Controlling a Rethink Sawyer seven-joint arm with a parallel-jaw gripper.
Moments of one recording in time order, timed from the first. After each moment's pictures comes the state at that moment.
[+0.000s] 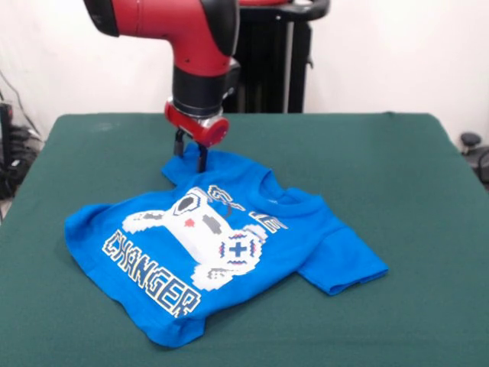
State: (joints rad) arm -0.38 -0.47 -0.02 1.80 -0.68 0.24 2.74
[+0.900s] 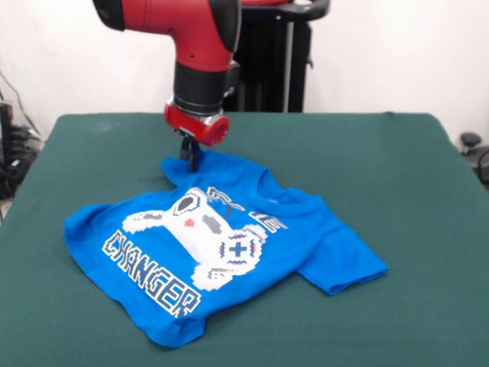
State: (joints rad) arm -0.34 -0.46 -0.09 1.81 -0.70 0.09 2.74
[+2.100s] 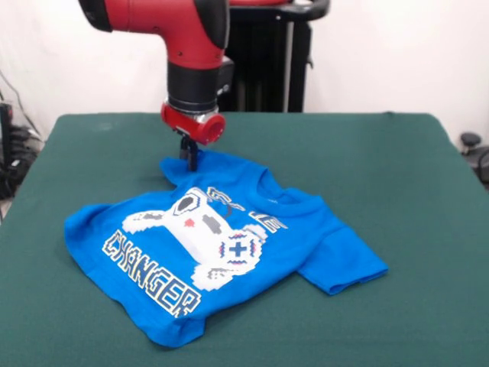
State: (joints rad) arm -0.45 -0.48 0.00 1.85 -0.70 0.10 2.74
